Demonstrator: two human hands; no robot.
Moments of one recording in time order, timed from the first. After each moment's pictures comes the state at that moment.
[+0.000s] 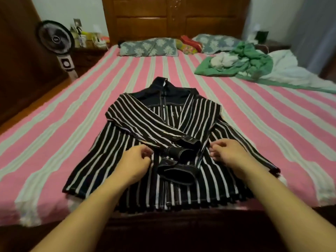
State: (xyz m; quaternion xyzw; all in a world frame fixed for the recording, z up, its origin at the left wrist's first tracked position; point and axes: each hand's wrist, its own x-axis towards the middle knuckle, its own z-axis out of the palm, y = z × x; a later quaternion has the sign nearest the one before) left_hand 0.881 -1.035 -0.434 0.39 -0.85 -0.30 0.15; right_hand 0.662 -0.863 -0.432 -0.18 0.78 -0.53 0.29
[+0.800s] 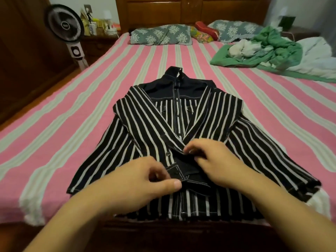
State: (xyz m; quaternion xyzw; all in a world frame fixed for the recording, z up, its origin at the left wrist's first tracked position) left_hand 0.928 -1.003 -0.362 0.32 -0.88 -0.35 -0.08; right_hand 0.723 -0.908 -0.413 -0.56 0.77 -0.26 0.16
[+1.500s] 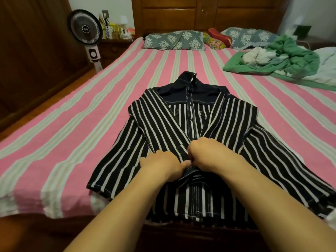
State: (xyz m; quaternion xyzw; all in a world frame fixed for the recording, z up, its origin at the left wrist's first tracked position) left_hand 0.860 -1.047 -0.435 0.48 -0.85 -0.16 -0.16; right_hand 0.740 -0.979 -0.412 -0.58 0.80 0.07 0.09
